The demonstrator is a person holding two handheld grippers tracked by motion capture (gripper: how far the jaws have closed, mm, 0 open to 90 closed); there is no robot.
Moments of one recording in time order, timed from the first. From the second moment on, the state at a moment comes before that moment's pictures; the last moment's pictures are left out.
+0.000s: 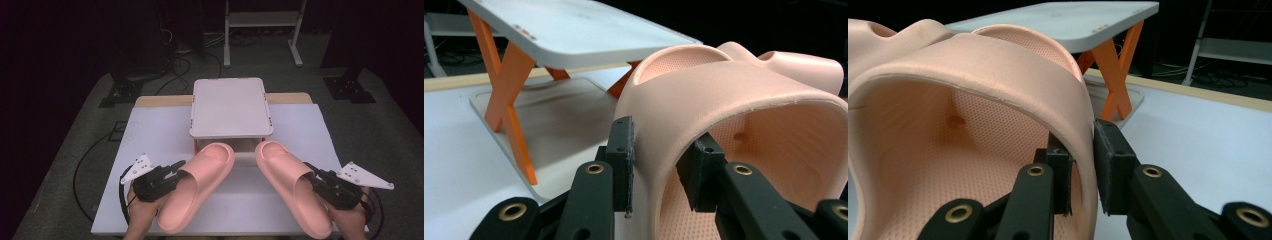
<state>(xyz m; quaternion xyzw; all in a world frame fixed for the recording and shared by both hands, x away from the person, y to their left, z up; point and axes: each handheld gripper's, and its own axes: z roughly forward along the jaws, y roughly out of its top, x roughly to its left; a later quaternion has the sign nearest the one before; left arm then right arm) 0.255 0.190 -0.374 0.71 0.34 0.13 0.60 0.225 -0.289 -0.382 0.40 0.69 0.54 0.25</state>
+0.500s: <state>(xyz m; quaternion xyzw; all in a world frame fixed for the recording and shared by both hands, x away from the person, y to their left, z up) 0.261 0.189 -0.350 0.71 0.32 0.13 0.61 0.232 -0.281 -0.355 0.39 0.69 0.55 0.25</state>
